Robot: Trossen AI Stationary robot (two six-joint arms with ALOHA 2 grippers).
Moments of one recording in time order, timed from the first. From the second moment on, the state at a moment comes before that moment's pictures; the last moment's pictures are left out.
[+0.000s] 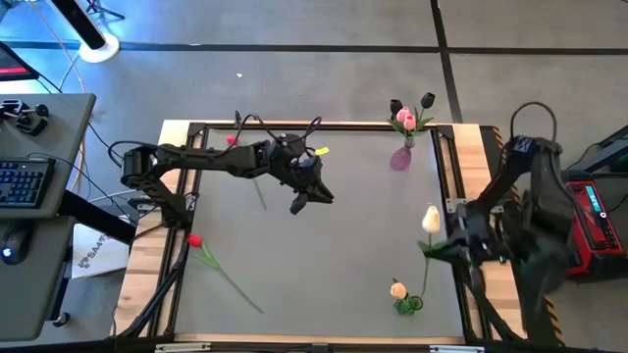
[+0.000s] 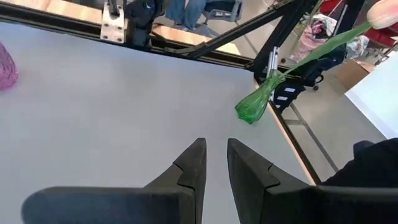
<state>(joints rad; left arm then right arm) 0.20 1.64 1.16 -0.01 0.54 -0.10 1.15 1.13 1.41 -0.98 0.99 1.00</state>
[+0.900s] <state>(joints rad) 0.22 1.64 1.16 0.07 0.61 -0.14 1.37 1.43 1.41 -1.14 1.39 1.31</state>
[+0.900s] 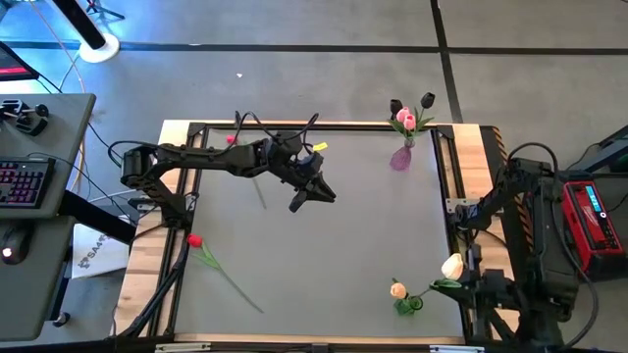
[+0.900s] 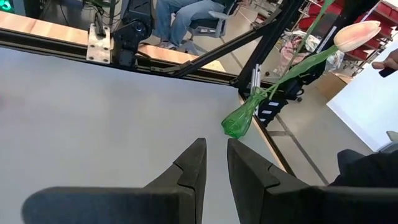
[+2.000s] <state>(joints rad) 0.25 1.64 1.16 0.01 0.60 -0.15 1.30 1.37 1.41 -1.25 1.15 1.48</state>
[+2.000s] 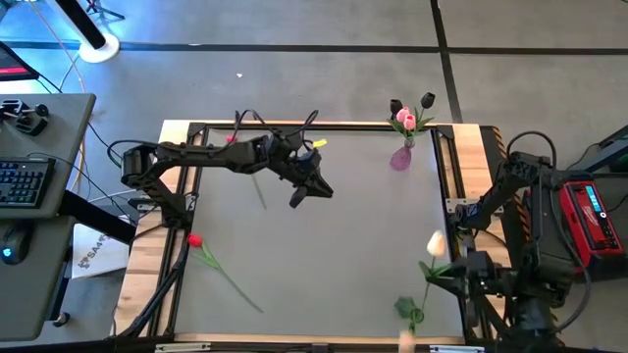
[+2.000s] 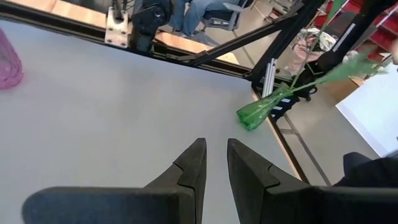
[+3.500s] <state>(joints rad) 0.34 1.57 1.16 -0.19 0.48 -0.22 1.24 1.36 1.60 -1.40 0.56 1.86</state>
